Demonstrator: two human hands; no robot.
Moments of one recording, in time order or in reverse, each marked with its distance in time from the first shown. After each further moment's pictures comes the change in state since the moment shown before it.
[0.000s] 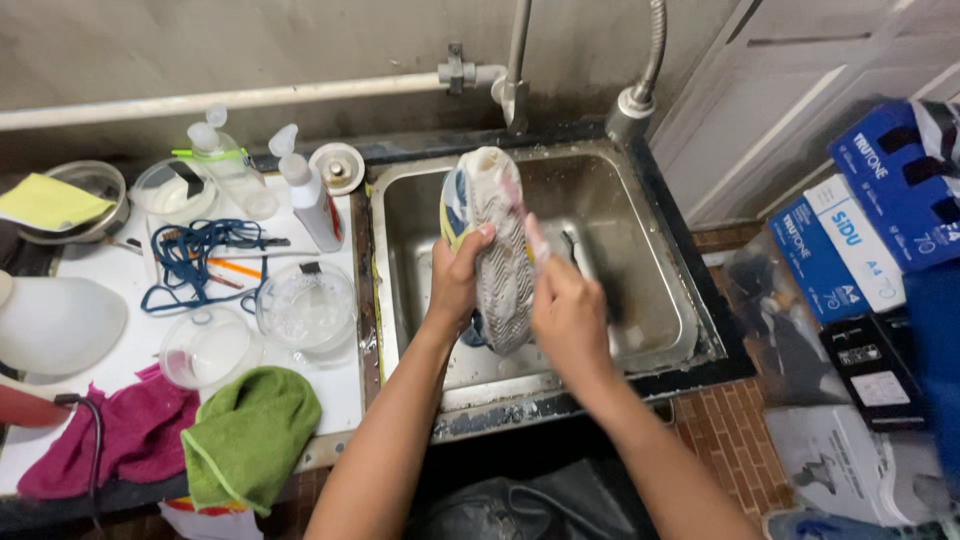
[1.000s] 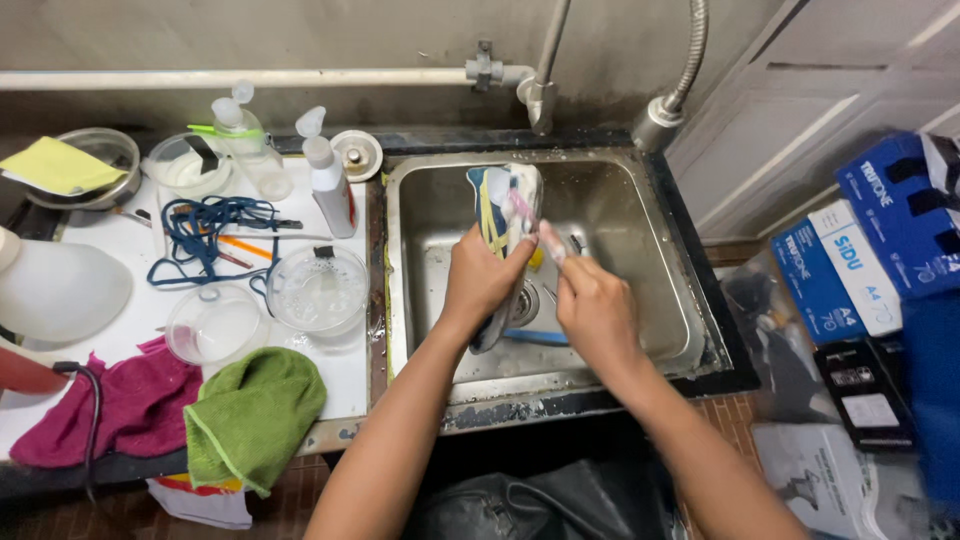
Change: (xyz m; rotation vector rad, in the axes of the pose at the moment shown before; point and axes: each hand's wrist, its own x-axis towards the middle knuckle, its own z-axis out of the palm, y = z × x) left_hand 0.005 -0.002 -0.012 0.676 0.057 0.053; right_hand -0.001 0.061 0.014 -0.293 -0.138 -0.175
